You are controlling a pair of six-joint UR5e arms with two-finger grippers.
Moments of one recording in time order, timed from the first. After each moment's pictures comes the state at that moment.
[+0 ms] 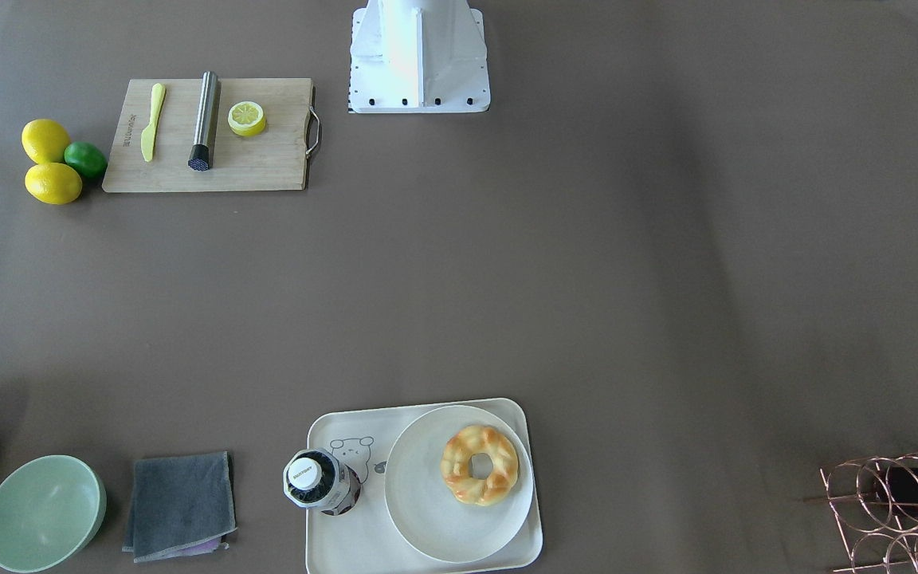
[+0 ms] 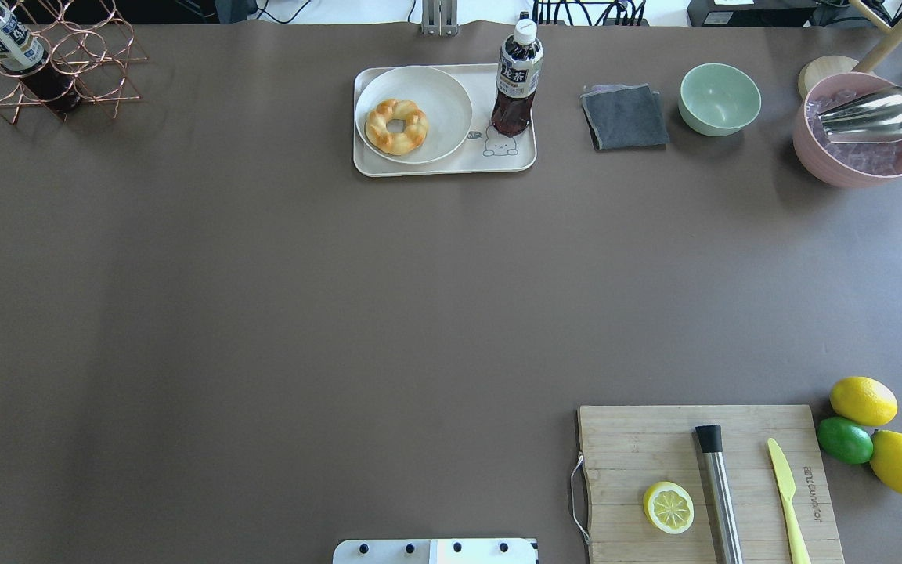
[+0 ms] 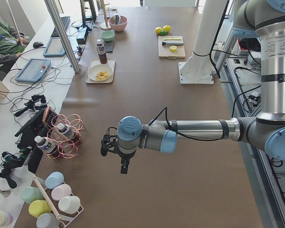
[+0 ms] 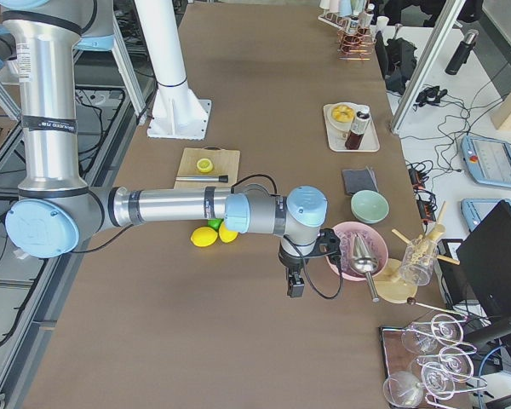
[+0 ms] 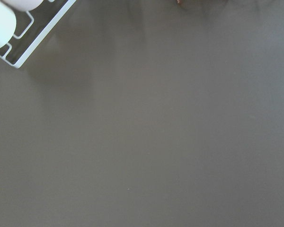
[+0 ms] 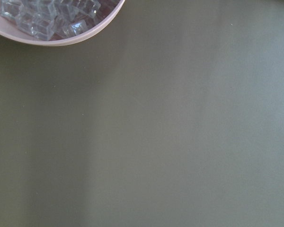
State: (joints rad) left arm -1.61 -1.45 -1.66 -1.80 -2.37 -0.09; right arm 1.55 -1.58 1.66 -1.67 2.25 -0.16
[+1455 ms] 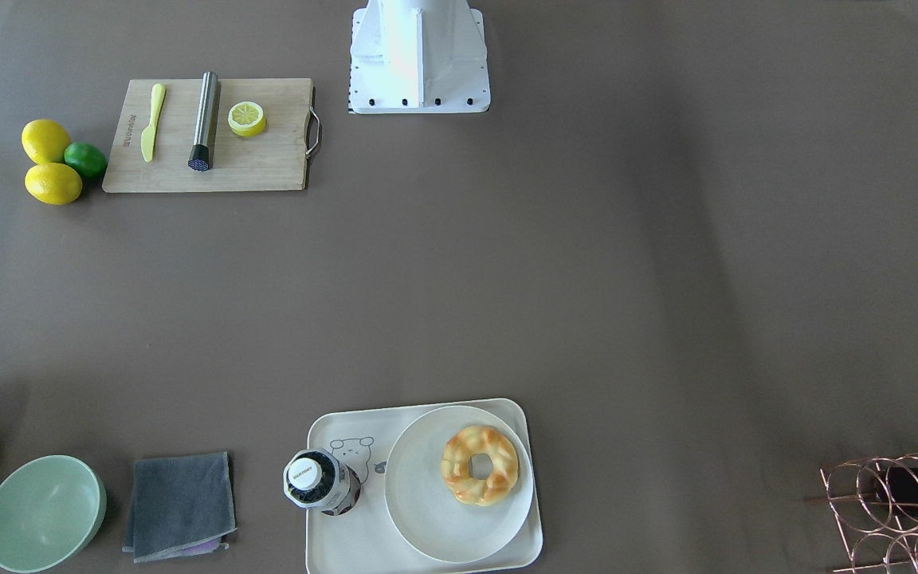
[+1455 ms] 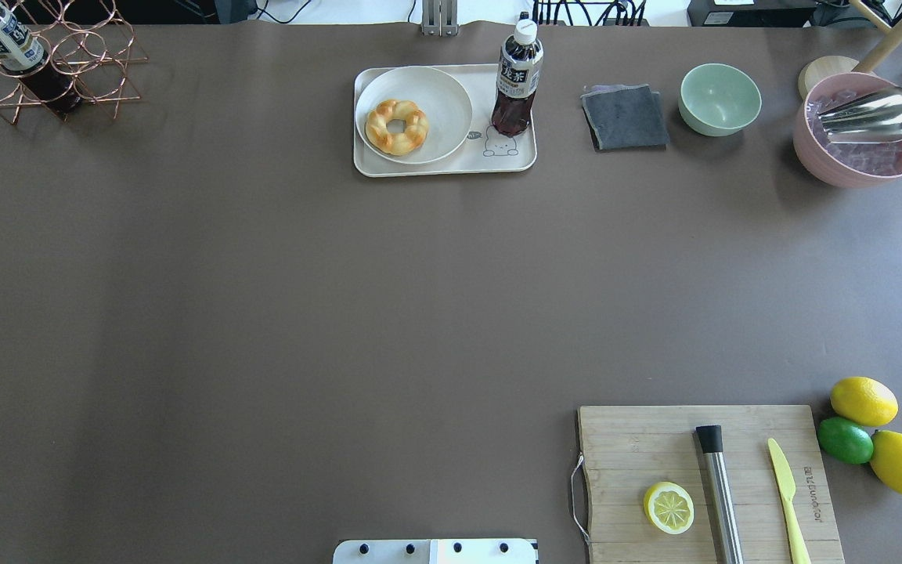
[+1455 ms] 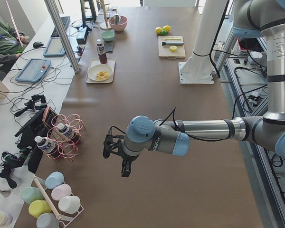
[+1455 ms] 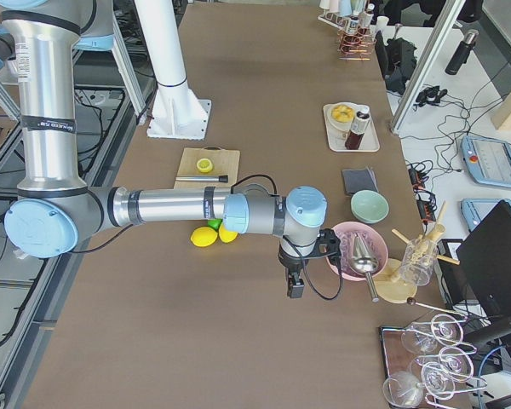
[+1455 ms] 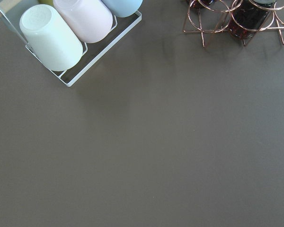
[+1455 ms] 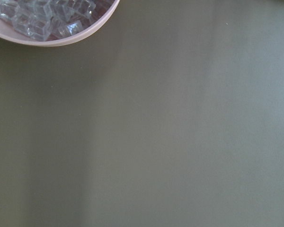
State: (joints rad) left arm -1.71 -1.41 -1.70 -1.85 -2.38 -0.09; right arm 1.55 -1.58 1.66 -1.67 2.25 -0.16
